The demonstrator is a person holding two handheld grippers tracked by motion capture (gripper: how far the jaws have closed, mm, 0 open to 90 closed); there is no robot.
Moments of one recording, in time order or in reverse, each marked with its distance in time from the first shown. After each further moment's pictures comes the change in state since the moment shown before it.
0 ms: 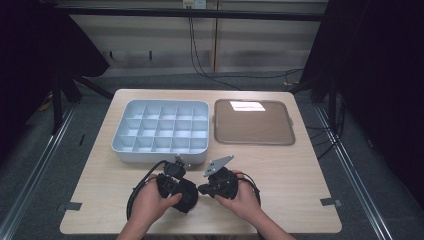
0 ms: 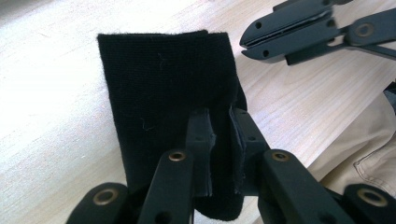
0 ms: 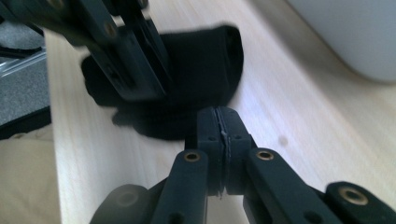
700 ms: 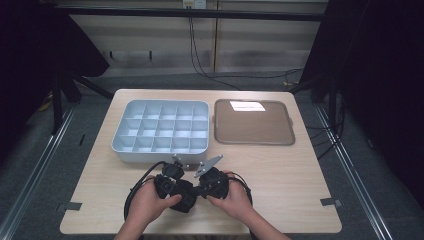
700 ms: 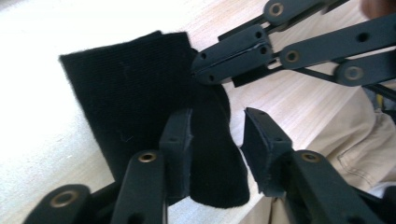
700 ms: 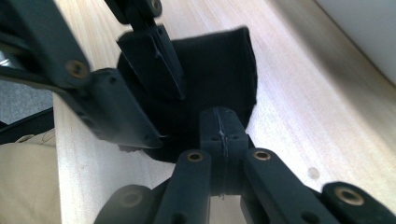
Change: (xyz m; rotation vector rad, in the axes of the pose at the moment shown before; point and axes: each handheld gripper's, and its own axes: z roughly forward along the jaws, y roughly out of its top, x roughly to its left) left arm 0.004 -0.005 -0.002 -0.016 -0.070 0.003; right arm 0.002 0.007 0.023 0.040 0.041 -0.016
